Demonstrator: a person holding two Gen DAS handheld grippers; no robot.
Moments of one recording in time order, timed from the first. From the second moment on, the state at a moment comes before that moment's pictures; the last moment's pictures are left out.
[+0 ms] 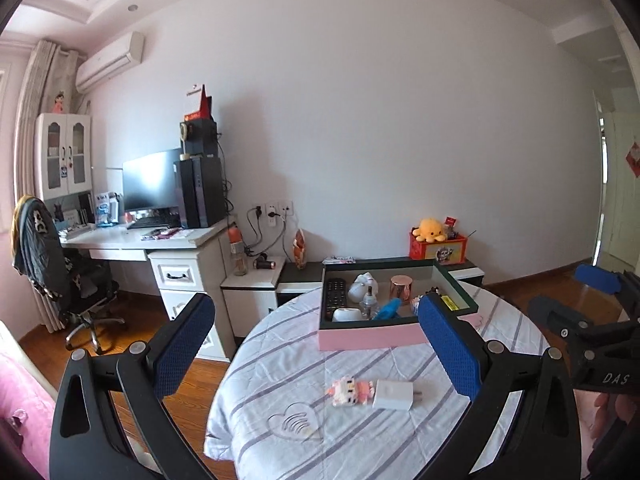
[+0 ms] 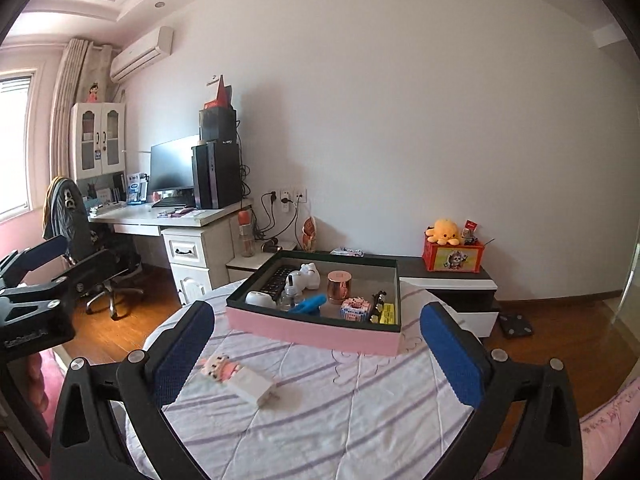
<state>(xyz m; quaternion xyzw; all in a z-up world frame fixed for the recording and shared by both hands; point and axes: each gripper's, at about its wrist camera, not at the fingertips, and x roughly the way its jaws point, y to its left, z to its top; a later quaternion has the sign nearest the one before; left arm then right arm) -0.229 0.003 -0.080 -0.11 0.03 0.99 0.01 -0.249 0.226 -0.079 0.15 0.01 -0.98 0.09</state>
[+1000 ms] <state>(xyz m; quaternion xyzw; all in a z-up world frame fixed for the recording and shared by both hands) -0.230 -0.019 -0.119 -0.18 0.05 0.98 0.00 -0.253 0.201 -0.116 0.22 0.04 -0.97 0.09</state>
